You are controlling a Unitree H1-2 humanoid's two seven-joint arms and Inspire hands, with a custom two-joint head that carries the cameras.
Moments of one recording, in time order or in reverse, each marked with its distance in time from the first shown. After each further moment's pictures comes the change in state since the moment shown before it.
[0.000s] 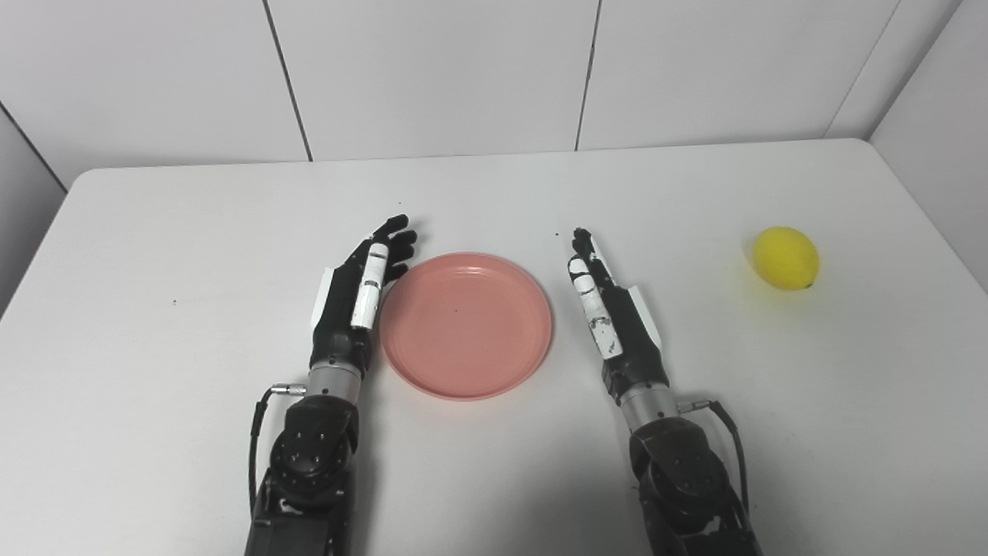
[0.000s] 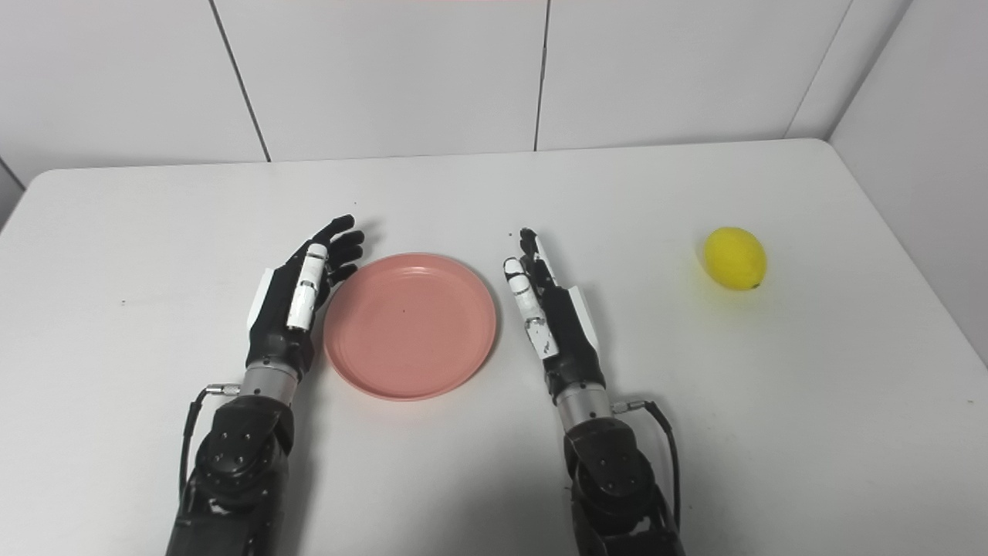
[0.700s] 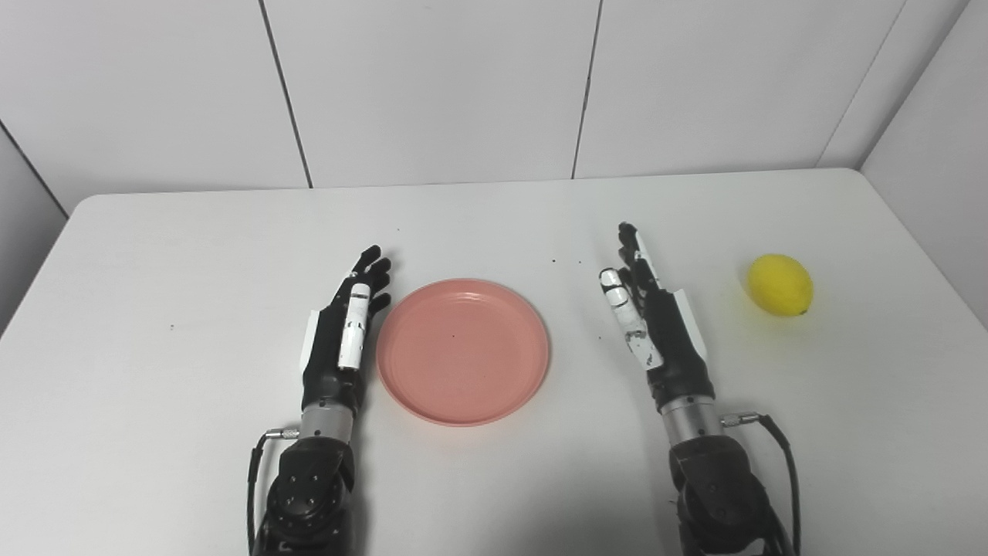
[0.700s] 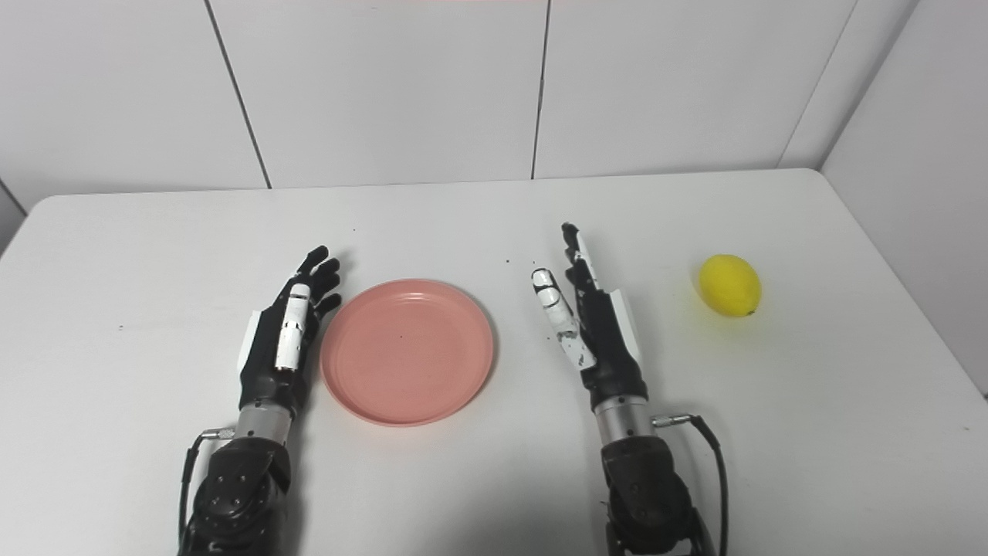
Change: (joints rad) left arm 0.009 -0.023 0.060 0.070 -0.038 -0.098 0.015; right arm 0.001 -0.087 -0.054 -0.109 -0.222 -0.058 -0.081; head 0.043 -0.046
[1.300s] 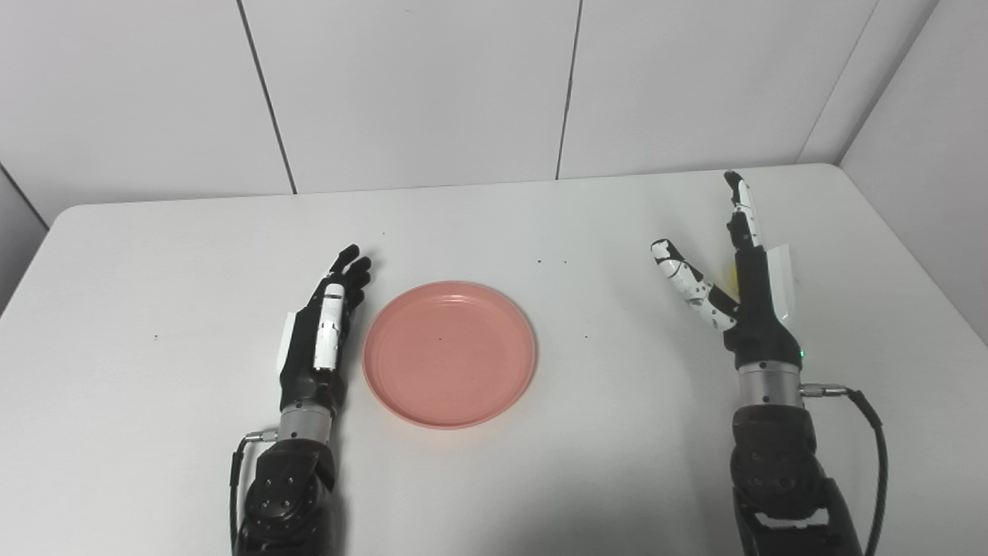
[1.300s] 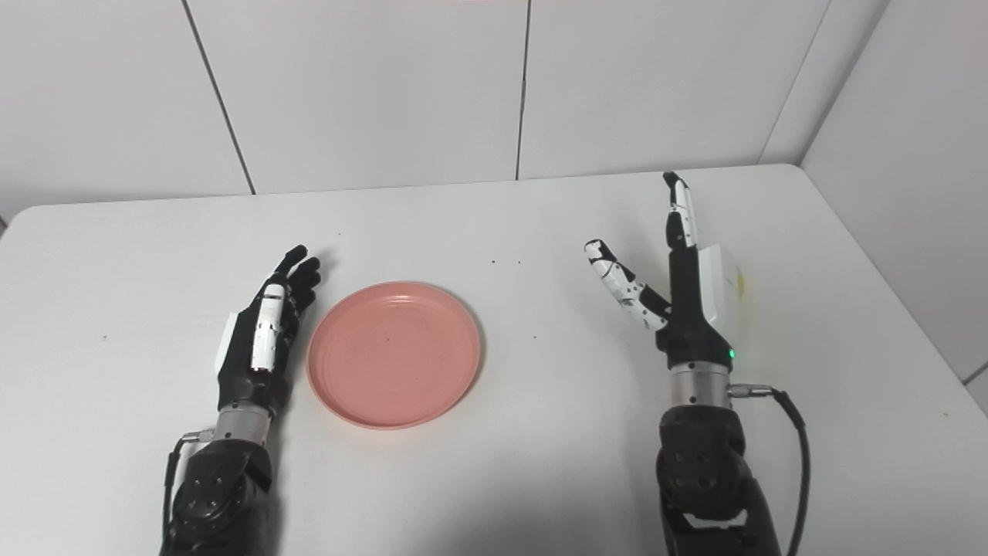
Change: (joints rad) left arm -0.037 0.034 0.058 0.055 -0.082 -0.033 -0.030; right arm -0.037 -0.079 -0.144 -0.041 -0.226 0.041 -0.103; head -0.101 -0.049
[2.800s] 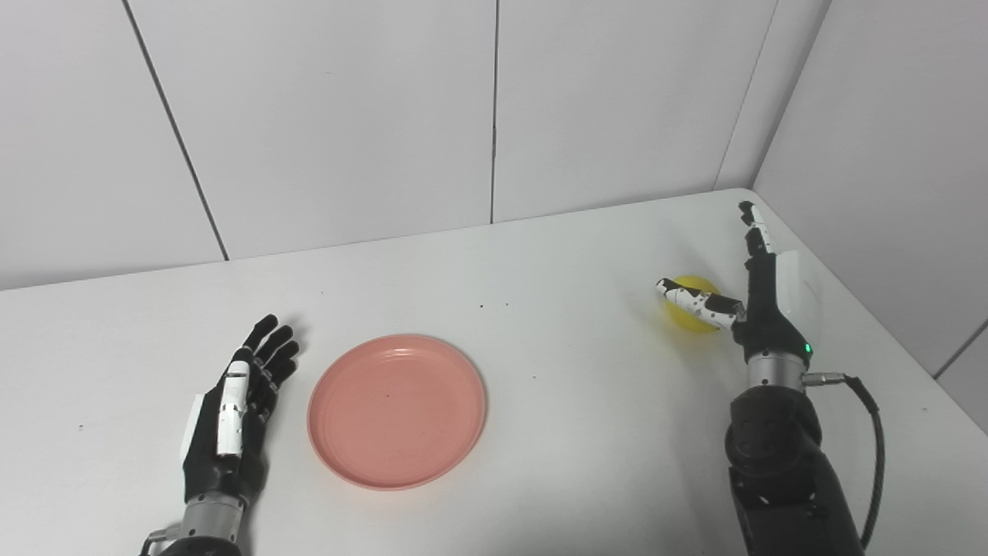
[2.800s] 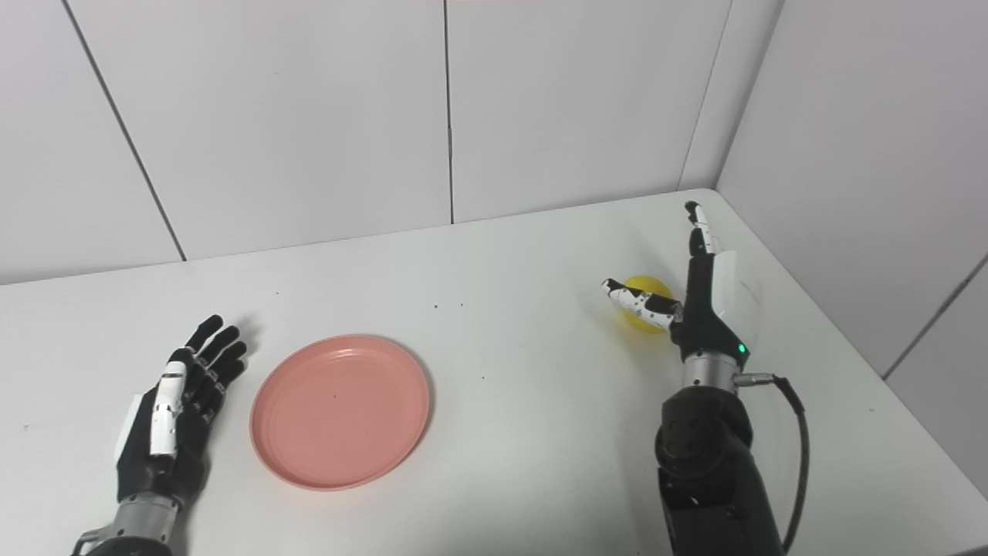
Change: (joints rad) left arm 0.030 0.077 -0.013 -0.045 -0.169 0.028 -0.167; right arm -0.062 -0.094 -0.111 0.032 -0.072 0.299 -0.012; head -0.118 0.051
